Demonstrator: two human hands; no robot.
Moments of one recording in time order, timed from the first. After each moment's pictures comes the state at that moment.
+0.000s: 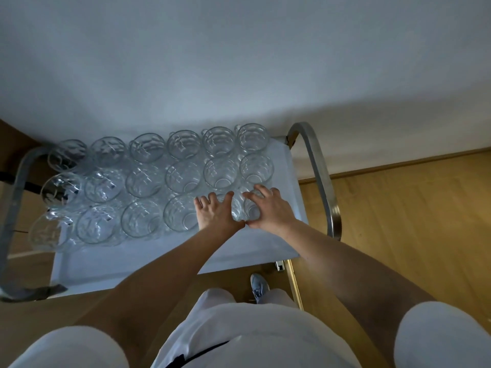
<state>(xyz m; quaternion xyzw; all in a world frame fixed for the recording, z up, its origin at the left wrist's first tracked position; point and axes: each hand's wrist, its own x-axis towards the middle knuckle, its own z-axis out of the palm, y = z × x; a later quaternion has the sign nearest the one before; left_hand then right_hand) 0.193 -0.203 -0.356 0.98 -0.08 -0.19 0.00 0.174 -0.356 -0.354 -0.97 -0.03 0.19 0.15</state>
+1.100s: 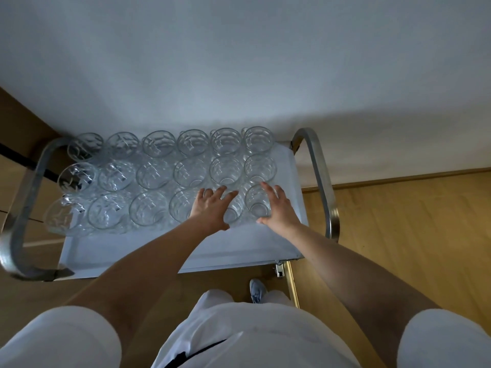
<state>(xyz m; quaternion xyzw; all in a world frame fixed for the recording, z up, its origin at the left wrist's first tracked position) 0.197 -0.171 -0.345 0.95 -0.23 -0.19 -0.04 0.155 -0.367 -0.362 -0.94 0.06 0.16 0.28</state>
